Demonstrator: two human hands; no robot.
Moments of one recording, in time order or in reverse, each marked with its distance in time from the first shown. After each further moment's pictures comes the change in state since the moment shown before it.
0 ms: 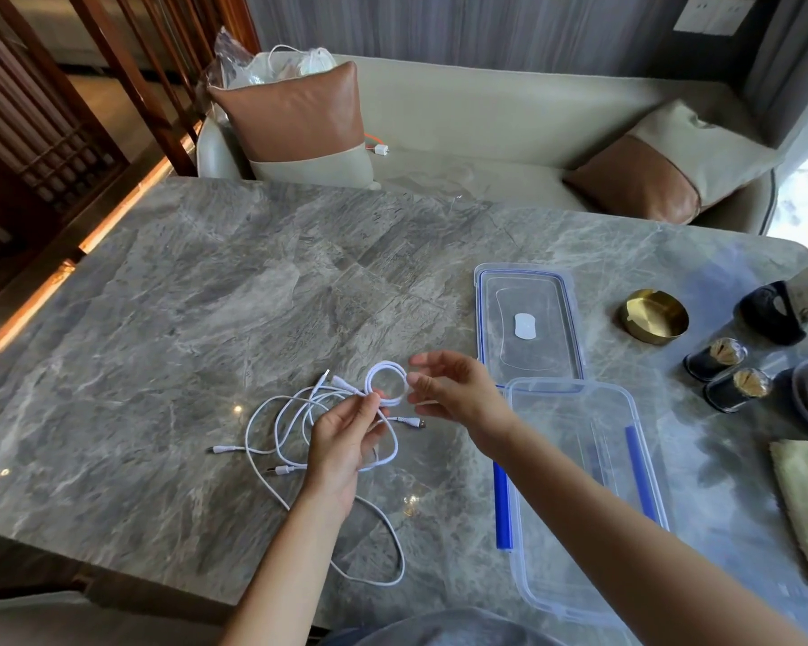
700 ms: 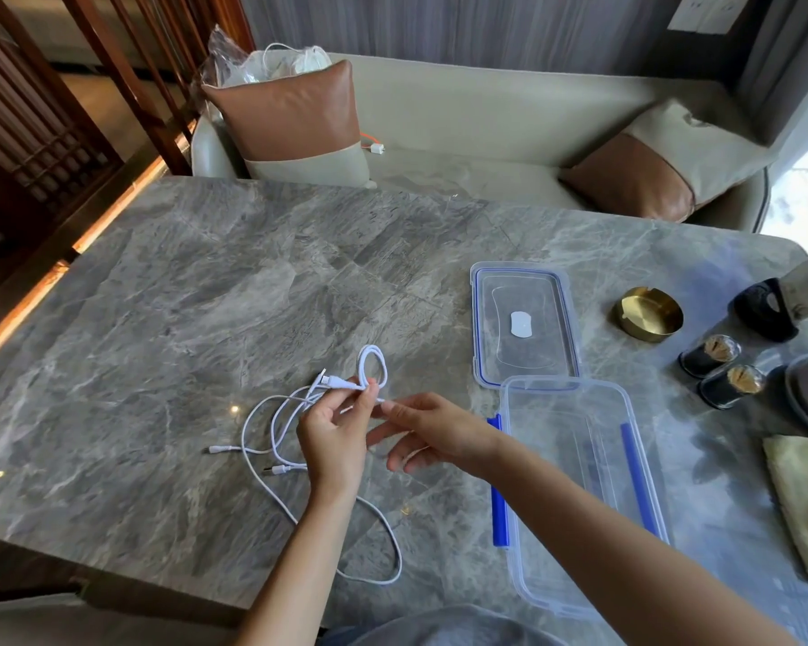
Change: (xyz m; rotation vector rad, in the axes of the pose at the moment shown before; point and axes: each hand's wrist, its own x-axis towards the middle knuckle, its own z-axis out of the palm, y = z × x) left_hand 0.004 -0.002 0.007 0.326 0.199 0.385; right_hand -0.018 0.002 0.016 -0.179 -0.370 0.296
